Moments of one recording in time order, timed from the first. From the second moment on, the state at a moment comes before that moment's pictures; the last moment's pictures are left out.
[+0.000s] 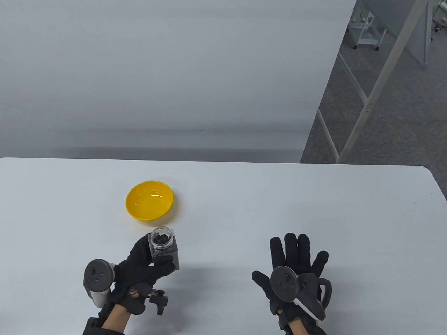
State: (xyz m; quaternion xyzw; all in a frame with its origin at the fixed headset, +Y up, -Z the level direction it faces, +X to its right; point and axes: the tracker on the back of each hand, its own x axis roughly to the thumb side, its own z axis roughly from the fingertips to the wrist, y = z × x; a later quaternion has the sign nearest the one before) left_hand -0.257 -0.743 -0.286 0.15 -0.11 0.60 0.78; right_hand 0.151 -0.703 -0.256 0.04 -0.05 0.99 0.09
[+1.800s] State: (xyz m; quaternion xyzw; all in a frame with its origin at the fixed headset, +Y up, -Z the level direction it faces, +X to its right) left_hand -0.338 -0.733 -0.397 0.17 0.12 0.25 0.95; right_hand 0.210 -0.735 -0.261 -0.08 0.01 1.00 0.03
